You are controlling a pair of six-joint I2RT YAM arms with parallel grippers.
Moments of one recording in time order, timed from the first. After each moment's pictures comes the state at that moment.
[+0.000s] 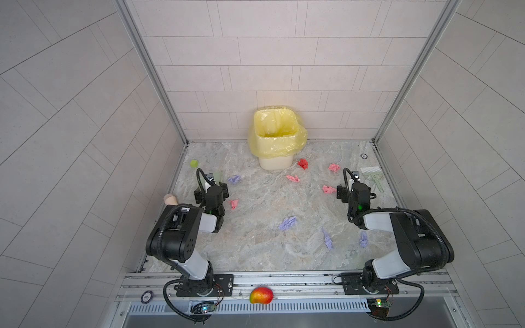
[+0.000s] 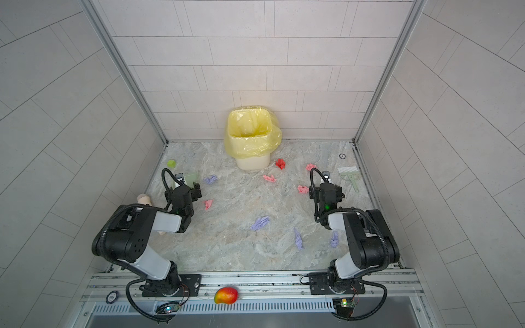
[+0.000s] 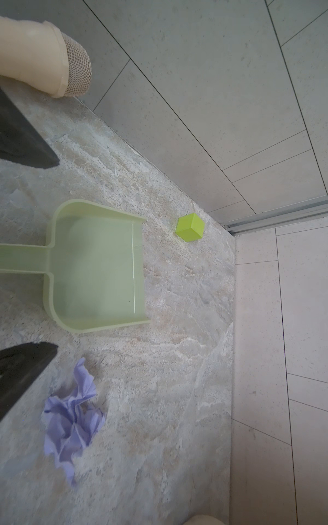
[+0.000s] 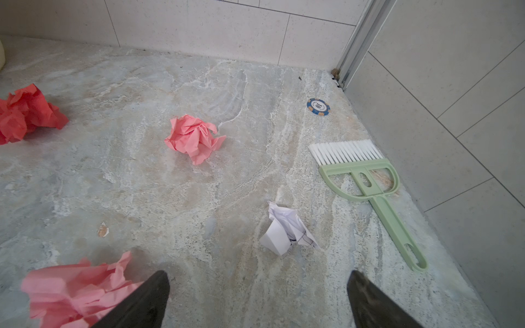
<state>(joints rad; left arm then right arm) -0.10 1.61 0.38 0.87 -0.53 -0.03 0.05 1.51 0.42 0.63 0.32 -0.02</state>
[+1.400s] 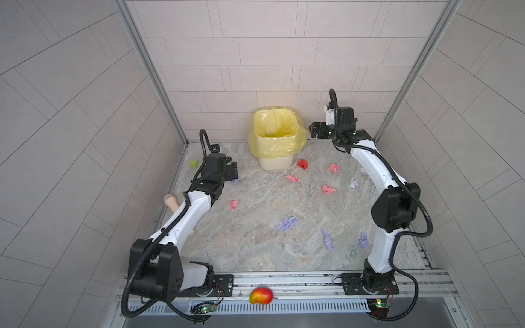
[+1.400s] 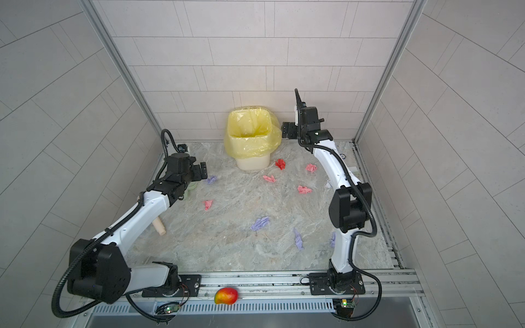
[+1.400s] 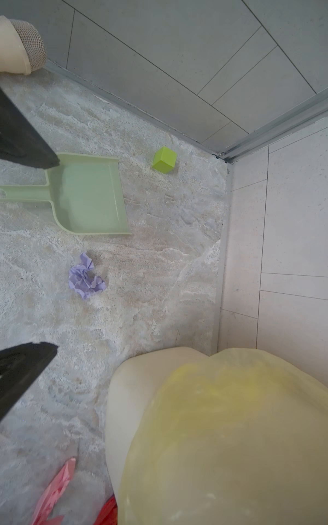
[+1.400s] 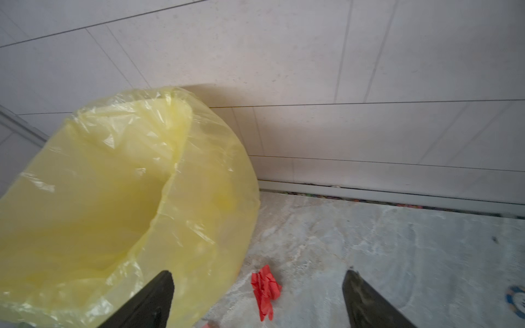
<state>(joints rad) -0.19 1.31 1.00 -0.28 -0.28 -0.19 0.18 1.99 2.03 -0.54 -0.15 0.21</state>
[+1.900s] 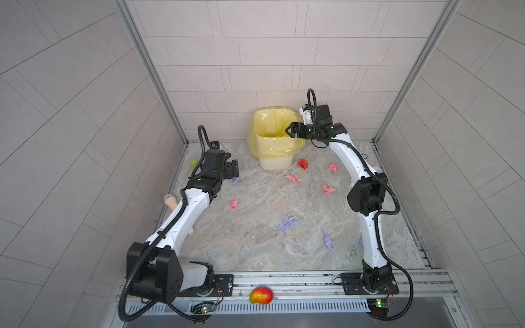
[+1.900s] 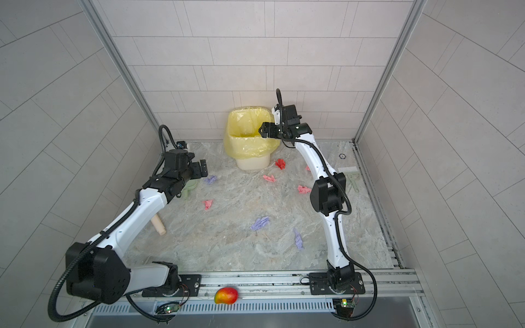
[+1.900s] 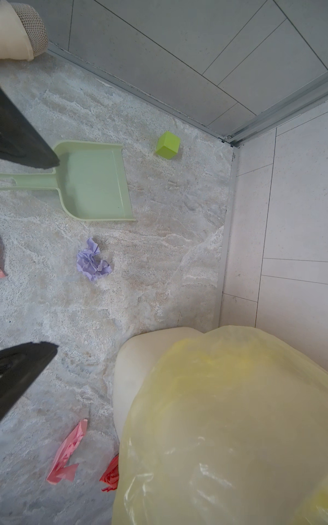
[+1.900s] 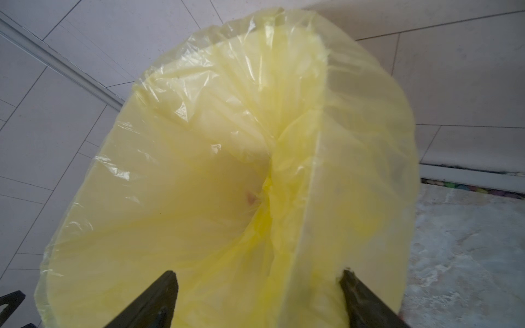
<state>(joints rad) -0.19 1.30 1.05 -0.36 -0.22 -0.22 0.27 2.30 2.43 -0.71 -0.36 0.34</state>
